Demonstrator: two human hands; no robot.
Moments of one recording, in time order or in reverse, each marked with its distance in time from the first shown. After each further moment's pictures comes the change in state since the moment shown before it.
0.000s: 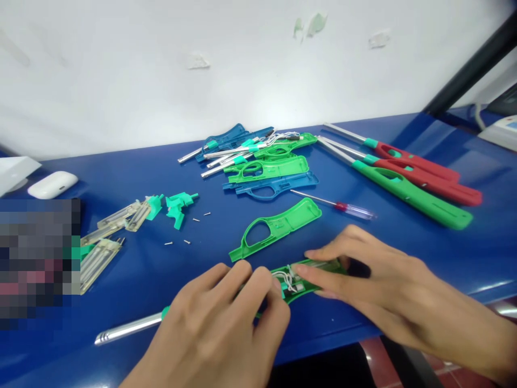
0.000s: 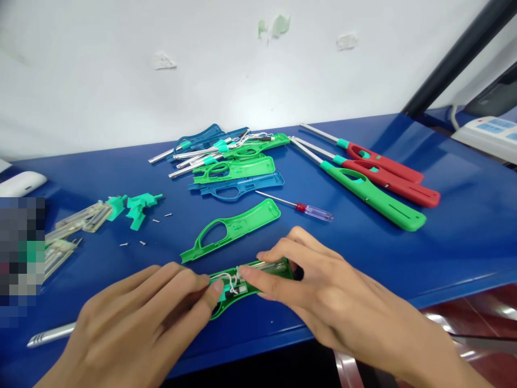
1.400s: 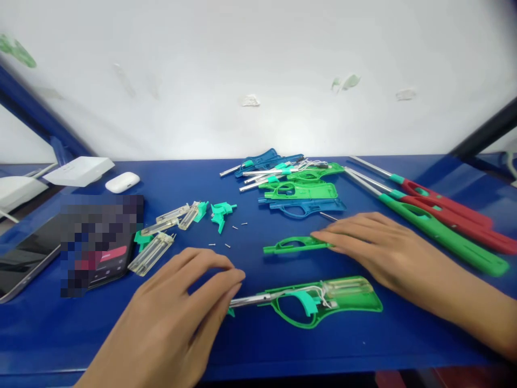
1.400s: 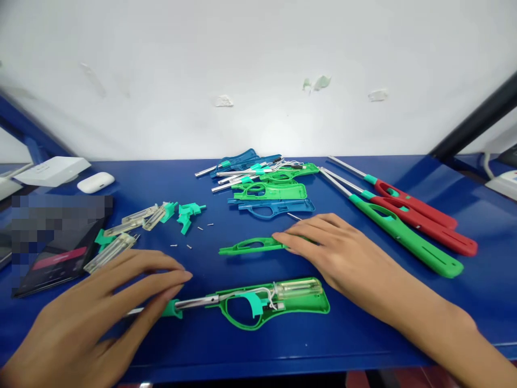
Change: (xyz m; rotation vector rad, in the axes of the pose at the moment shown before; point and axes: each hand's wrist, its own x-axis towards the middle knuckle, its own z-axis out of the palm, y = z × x) left_hand -0.051 -0.039 -0.039 -0.049 0.045 -0.274; right_hand 0.048 0.043 -0.013 -0.337 0.039 -0.157
